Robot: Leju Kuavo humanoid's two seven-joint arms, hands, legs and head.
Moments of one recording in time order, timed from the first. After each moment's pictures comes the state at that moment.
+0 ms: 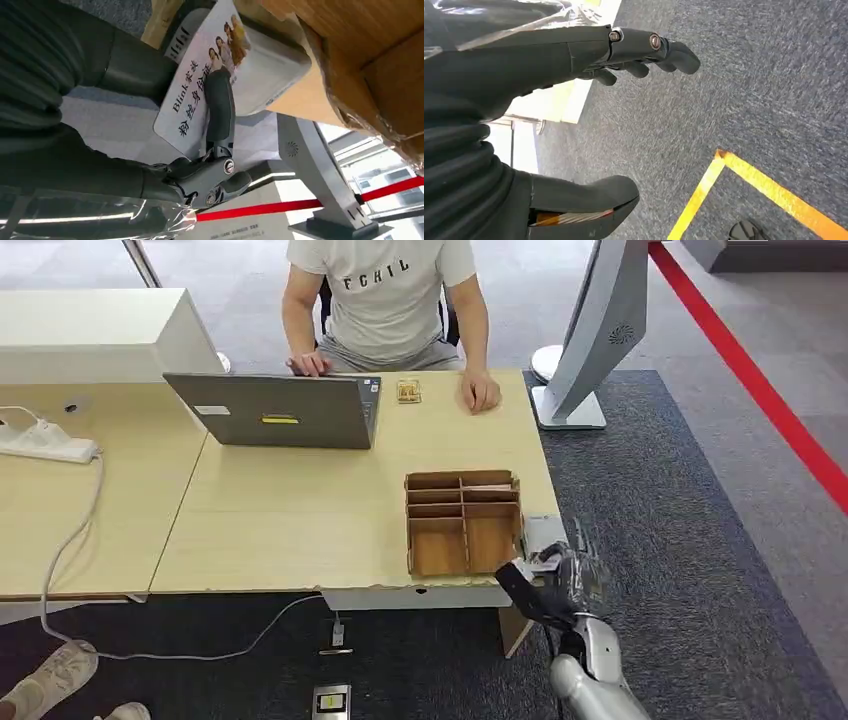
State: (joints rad) left arm -0.19 0.08 1.53 -0.01 -1.31 0.28 0.23; right arm -0.29 -0.11 0.34 -0.86 0.84 -0.68 0.04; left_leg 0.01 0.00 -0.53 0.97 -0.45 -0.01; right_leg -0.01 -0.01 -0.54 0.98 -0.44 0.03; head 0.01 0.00
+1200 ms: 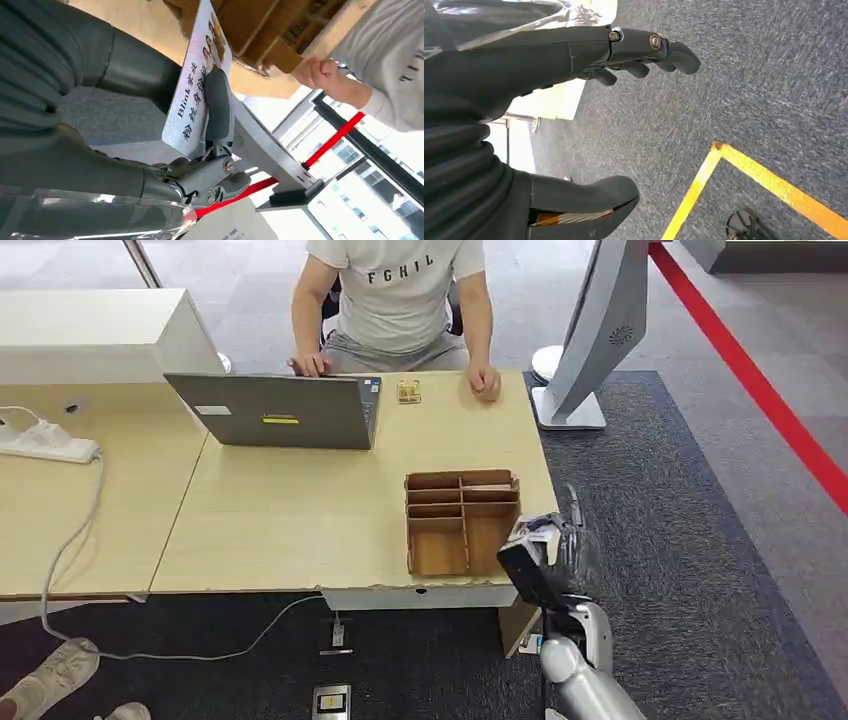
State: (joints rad) left arm -0.19 0.08 1.53 -0.01 -1.30 0.25 0.20; right arm -0.25 -0.08 0.36 -1.15 0.60 -0.68 -0.12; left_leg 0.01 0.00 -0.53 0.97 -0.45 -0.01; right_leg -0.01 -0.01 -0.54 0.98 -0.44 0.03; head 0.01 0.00
